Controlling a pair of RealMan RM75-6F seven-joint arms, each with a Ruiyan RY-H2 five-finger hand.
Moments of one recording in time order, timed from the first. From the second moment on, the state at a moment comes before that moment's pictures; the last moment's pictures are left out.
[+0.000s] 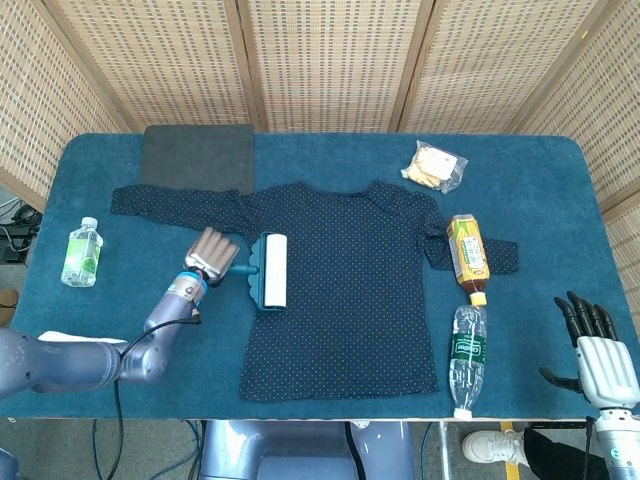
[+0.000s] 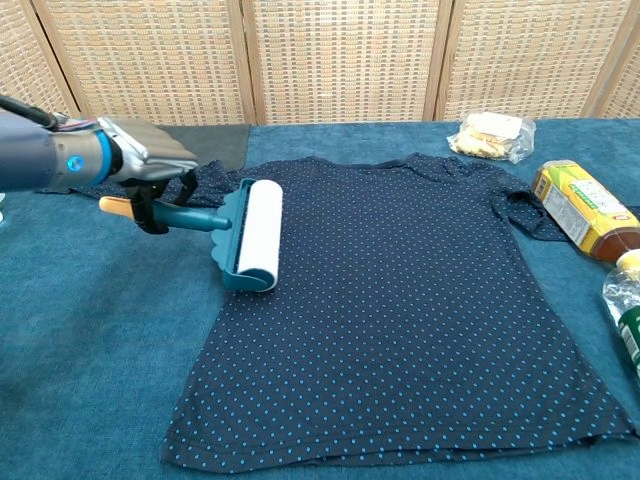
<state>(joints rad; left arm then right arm) -1.25 -1.45 0.15 -1.48 0.41 0.89 0.91 0.06 -1.15 0.06 -1.55 -1.44 1.41 0.04</state>
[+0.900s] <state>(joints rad) -0.86 -1.35 0.12 -1.60 0.98 1.27 0.43 0.05 -1.13 0.06 -1.57 -1.46 1.45 0.05</state>
